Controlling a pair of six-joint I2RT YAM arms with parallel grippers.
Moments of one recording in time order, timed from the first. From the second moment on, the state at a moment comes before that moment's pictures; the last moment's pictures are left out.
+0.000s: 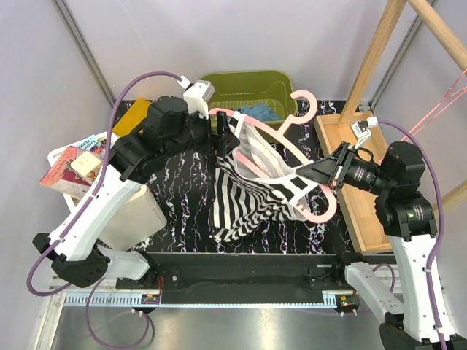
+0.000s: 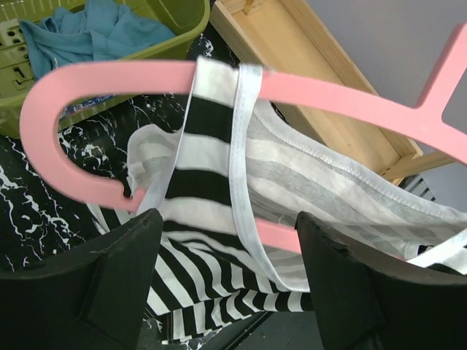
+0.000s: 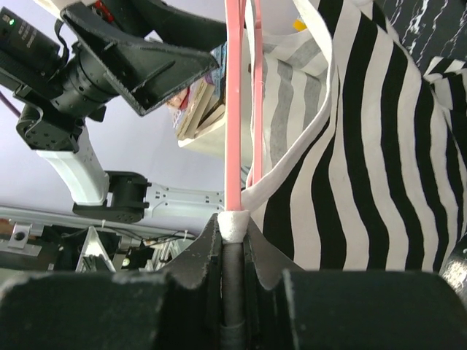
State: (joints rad) left arm -0.72 1.31 1.72 -0.81 0.06 -0.38; right arm 0.13 0.78 1.20 -0.60 -0.87 0.88
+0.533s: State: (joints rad) left arm -0.72 1.31 1.64 -0.75 0.09 -0.42; right arm 0.13 0.70 1.21 -0.67 -0.91 0.87
